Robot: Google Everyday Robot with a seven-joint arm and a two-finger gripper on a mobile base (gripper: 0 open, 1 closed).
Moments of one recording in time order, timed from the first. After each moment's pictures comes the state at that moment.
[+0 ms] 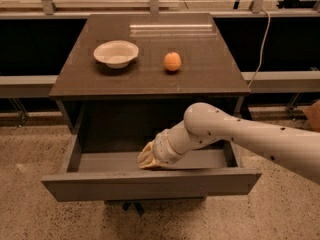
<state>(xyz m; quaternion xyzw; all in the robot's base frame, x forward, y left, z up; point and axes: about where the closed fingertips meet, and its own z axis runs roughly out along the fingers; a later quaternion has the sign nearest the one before) 0.507 0.039 0.628 -0.72 0.59 0.22 0.29</state>
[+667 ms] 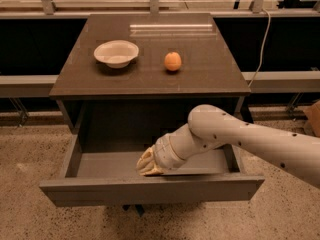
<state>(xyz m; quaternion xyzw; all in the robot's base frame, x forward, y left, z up) 0.474 0.040 0.643 -0.74 0.55 0.24 0.30</state>
